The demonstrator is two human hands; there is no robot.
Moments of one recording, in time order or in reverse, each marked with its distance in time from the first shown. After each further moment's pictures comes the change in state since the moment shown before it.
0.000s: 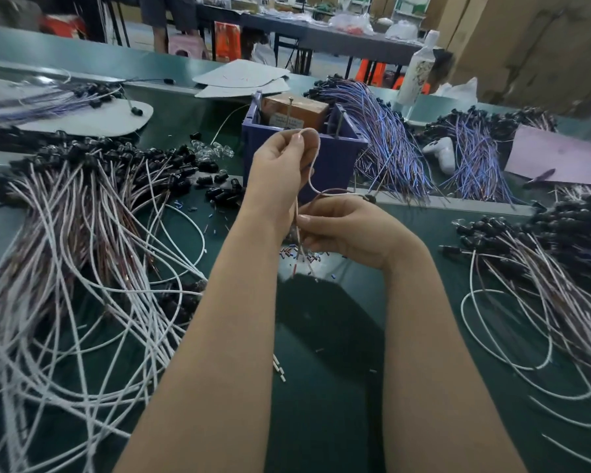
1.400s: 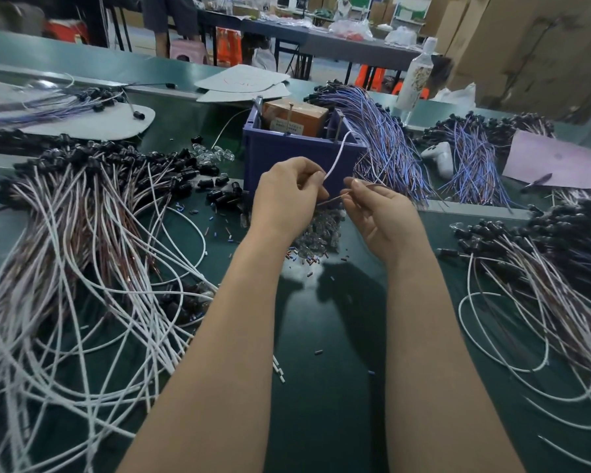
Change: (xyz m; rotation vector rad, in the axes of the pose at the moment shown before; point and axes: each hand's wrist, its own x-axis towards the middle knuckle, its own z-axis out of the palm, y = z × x) left_hand -0.002 -0.018 -0.011 0.820 -0.028 0.283; right_hand 0.004 -0.002 -0.018 0.529 0.605 -0.140
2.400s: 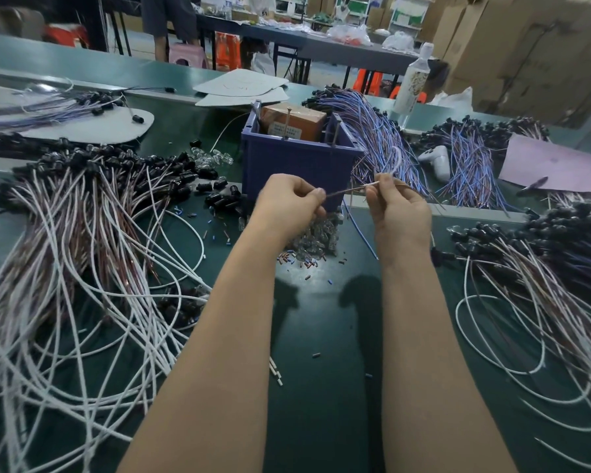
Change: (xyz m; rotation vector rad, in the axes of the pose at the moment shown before) left_hand -0.001 0.001 -0.003 -0.110 -0.148 -0.236; right_hand 0.001 -0.001 -0.005 0.176 0.246 -0.243
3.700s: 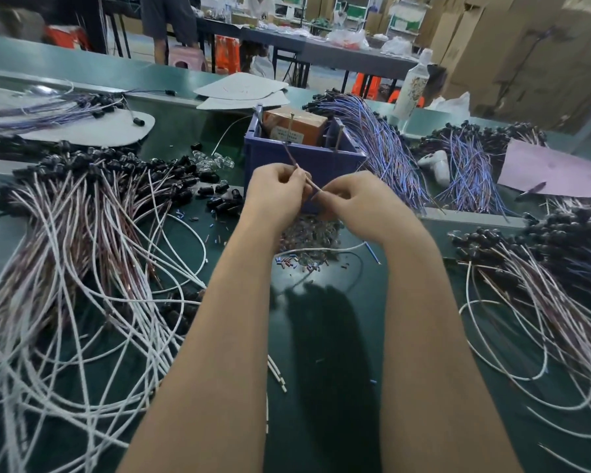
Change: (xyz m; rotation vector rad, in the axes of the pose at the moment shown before) left_hand 0.004 0.008 -0.010 -0.183 0.139 0.010; right_hand -0.027 -0.023 0.039 -1.531 -0.622 -0.272
